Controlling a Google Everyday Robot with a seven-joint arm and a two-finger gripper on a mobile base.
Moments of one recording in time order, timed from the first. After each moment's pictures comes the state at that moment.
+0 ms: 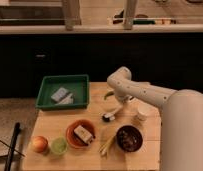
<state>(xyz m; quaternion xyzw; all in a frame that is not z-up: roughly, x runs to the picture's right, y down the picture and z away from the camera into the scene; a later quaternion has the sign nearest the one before) 0.171 0.116 0.897 -0.35 0.01 -0.27 0.90</state>
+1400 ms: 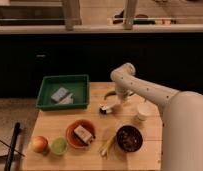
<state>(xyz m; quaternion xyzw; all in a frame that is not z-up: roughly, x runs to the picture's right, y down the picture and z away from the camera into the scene) 0.149 0.084 0.905 -0.31 -0.05 -0.19 0.93</state>
